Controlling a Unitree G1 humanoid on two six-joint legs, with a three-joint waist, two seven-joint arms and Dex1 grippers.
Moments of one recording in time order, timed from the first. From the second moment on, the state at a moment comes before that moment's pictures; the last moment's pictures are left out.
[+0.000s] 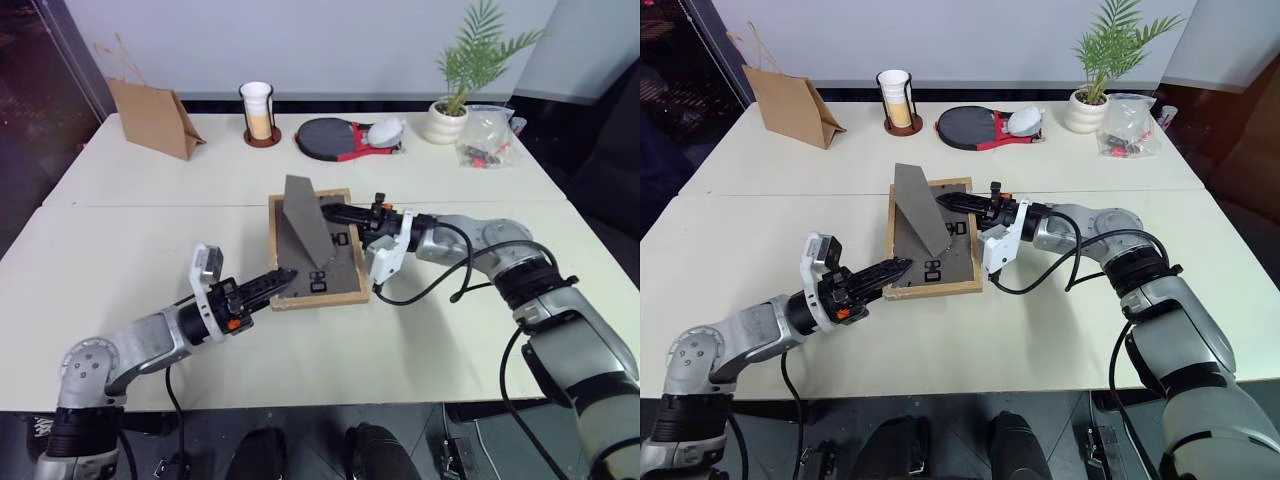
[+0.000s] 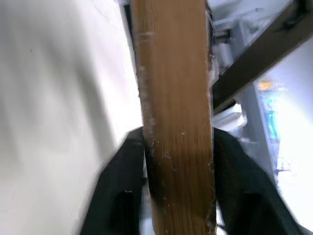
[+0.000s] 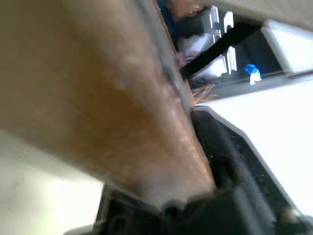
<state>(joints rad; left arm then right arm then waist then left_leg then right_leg) -0.19 0.57 0.18 -0.17 -1.97 1.07 0.01 -0.99 -0.63 0.50 0.63 -0.95 -1.05 -0.11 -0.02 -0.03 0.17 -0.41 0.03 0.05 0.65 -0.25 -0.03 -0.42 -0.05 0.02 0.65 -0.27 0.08</state>
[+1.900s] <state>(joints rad) -0.18 0.92 0.23 -0.26 -0.73 0.62 -0.95 -0.63 -0.79 -0.03 0.12 0.29 0.50 1.35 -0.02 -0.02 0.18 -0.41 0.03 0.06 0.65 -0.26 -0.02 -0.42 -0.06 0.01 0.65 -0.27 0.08</state>
